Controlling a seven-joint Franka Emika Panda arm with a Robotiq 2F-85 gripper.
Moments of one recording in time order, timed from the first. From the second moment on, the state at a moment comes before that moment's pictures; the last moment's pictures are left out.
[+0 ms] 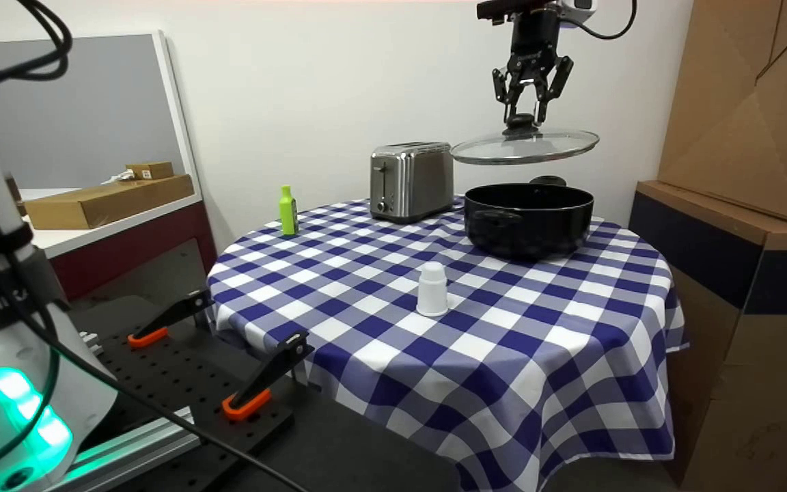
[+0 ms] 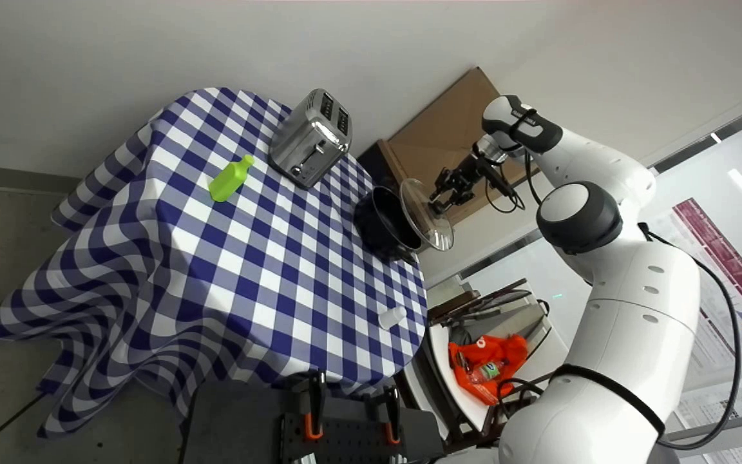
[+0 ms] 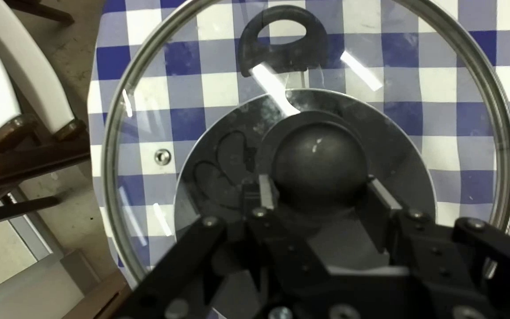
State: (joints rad) arm -0.22 0.85 -0.10 -0.91 -0.04 1.54 -0.12
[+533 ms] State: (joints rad) arm -0.23 1.05 -0.10 -0.63 -0.06 1.46 -0.21
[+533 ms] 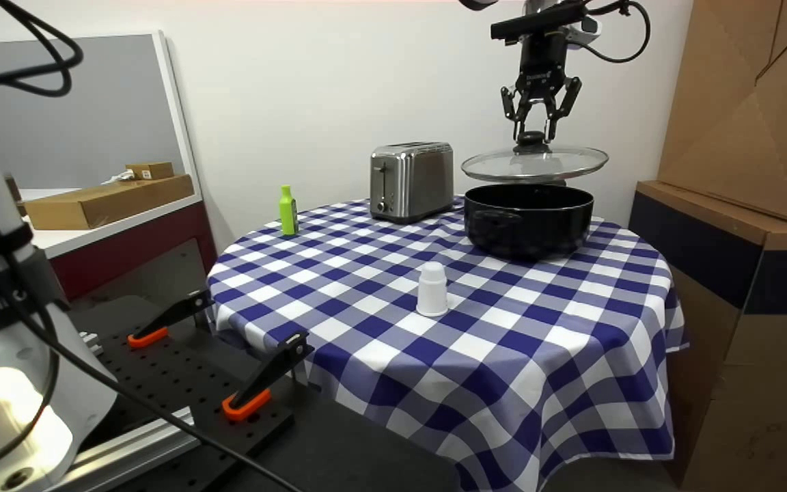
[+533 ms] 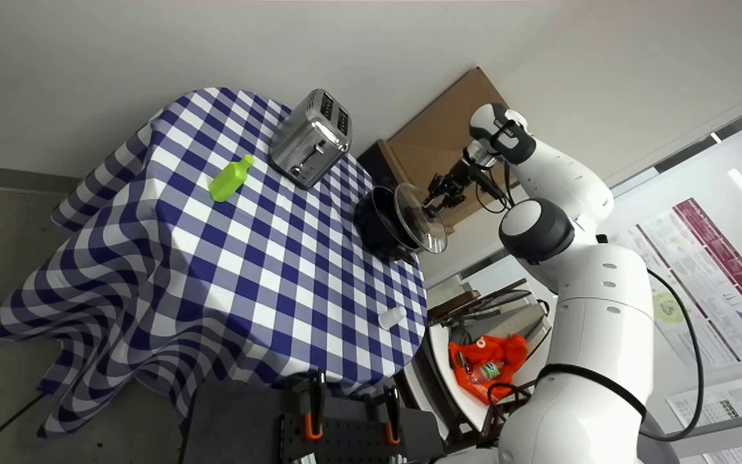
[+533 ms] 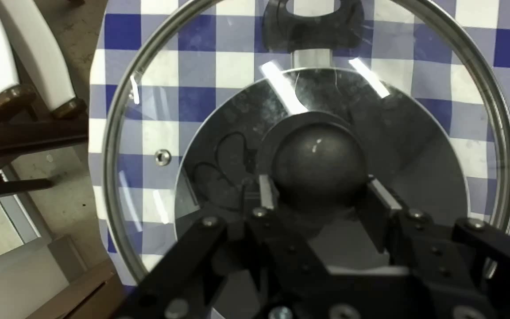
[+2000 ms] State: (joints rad) arm -0.19 1.23 -0.08 -0.46 -0.09 1.58 -0.24
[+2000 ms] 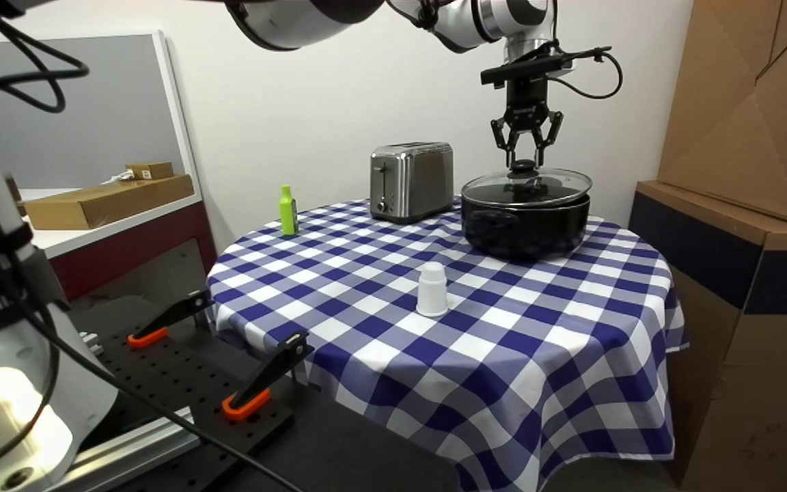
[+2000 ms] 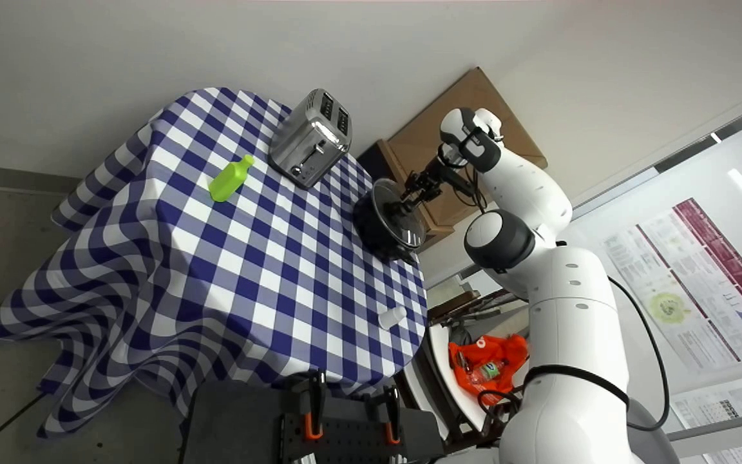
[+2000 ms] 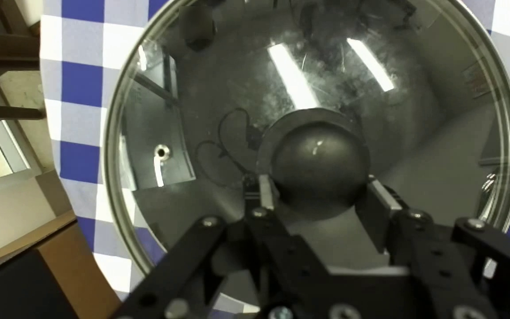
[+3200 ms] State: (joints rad) arm -0.22 1.24 -0.03 -0.46 -0.04 1.42 -0.24
